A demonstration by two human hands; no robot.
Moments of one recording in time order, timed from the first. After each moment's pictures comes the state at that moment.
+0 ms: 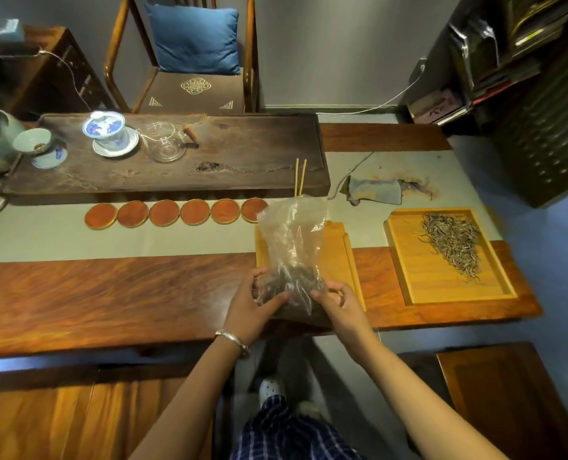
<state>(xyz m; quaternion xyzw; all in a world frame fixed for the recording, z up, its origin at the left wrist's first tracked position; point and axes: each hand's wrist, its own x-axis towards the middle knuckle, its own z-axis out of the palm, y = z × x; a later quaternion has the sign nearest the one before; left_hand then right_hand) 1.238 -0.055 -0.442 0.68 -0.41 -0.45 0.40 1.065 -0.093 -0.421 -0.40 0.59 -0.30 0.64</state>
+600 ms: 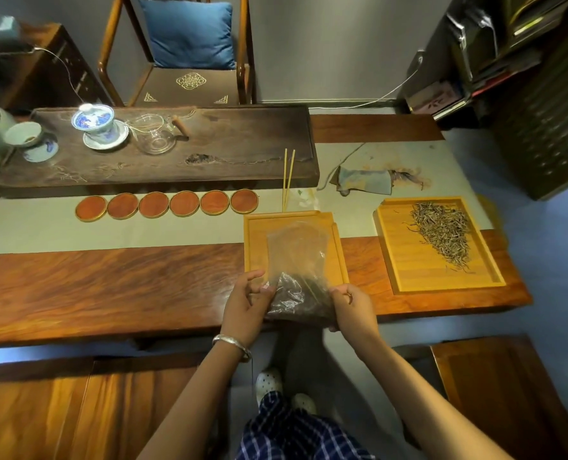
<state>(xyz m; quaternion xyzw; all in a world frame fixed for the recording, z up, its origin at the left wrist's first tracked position) 1.203 -0.039 -0.448 0.70 -0.38 -0.42 0.44 1.017 -0.087 -0.448 -0.45 0.68 -0.25 0.52</state>
